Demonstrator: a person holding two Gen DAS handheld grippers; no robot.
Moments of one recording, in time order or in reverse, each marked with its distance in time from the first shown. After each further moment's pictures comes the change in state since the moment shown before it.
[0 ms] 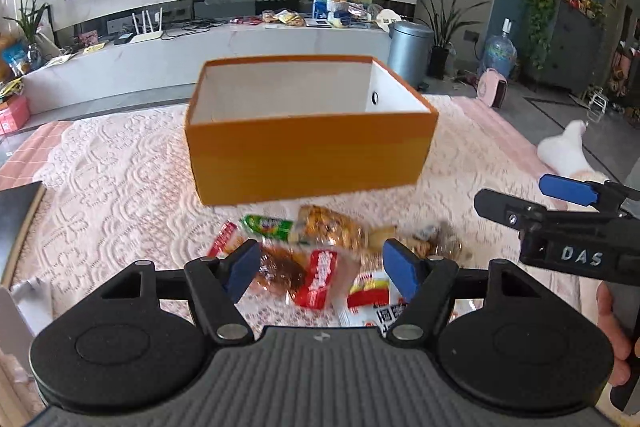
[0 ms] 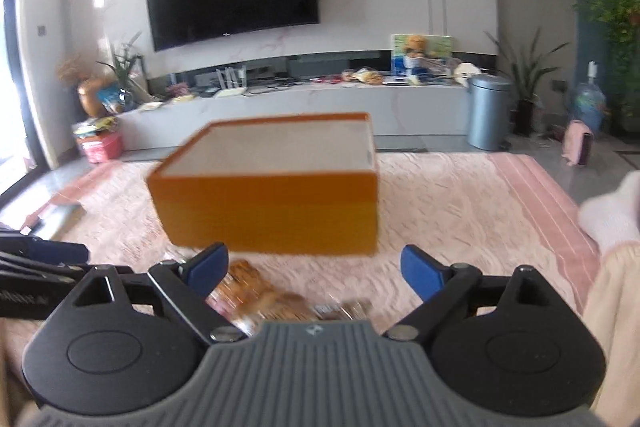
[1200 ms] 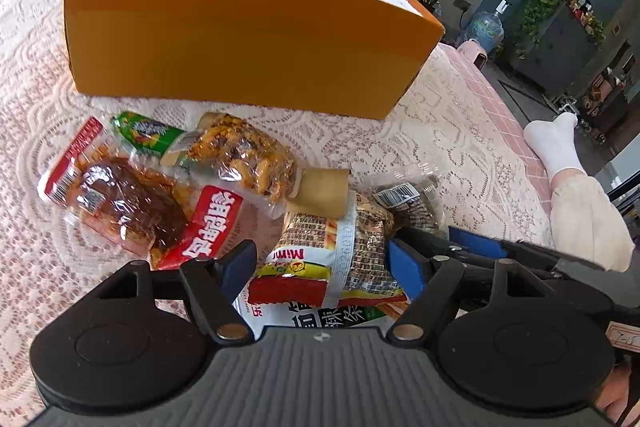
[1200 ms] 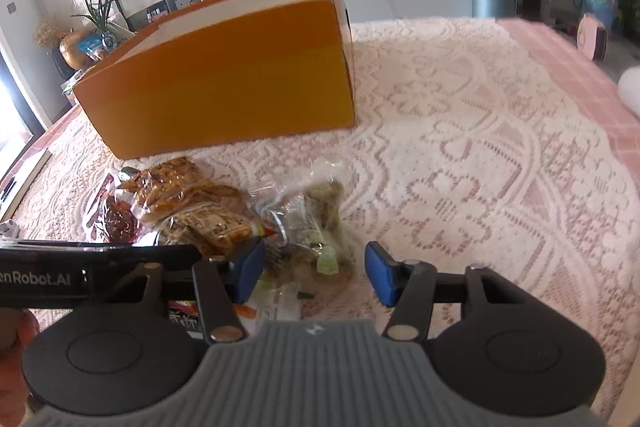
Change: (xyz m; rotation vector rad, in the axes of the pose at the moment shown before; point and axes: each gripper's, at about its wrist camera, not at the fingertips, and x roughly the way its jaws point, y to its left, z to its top) left arm 0.120 -0.016 -0.025 -0.215 0.218 -0.203; right arm 0.103 -0.049 -0.055 0.136 0.302 0.068
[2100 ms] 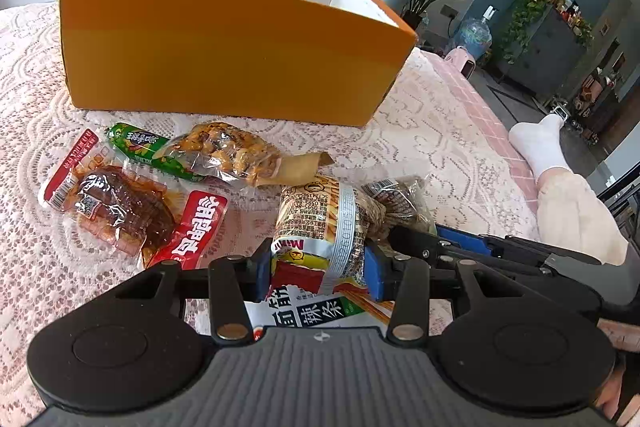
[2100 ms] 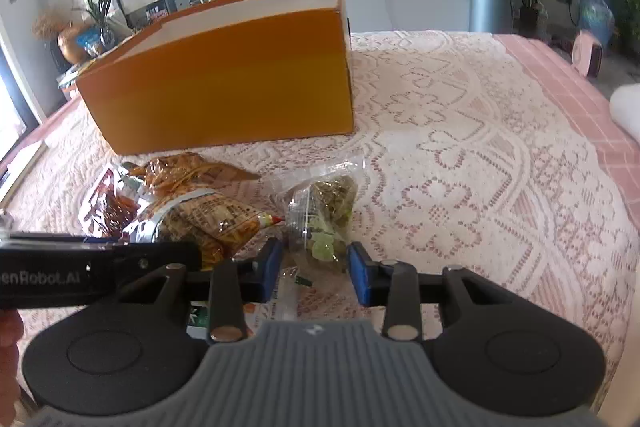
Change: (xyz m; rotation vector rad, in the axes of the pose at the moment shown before) left arm -0.017 -0.013 -0.008 0.034 -0.050 -0.007; right arm -0.014 0.007 -0.005 -0.037 -0.034 -0.033
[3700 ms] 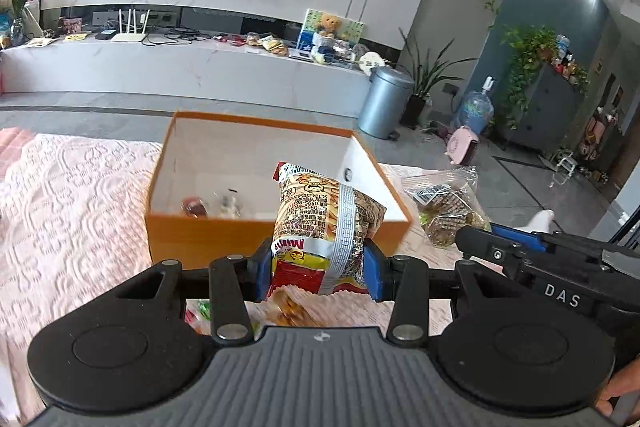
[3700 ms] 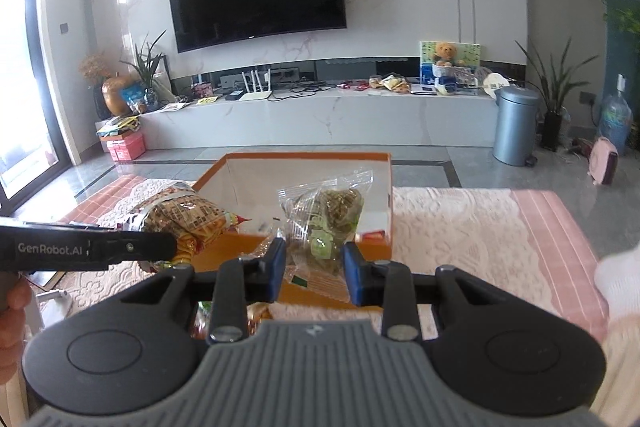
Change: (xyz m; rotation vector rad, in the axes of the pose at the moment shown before) left arm -0.102 0.003 0.092 0.058 -0.241 0.066; right arm -0.101 0.047 0.113 -0.144 -0.252 0.068
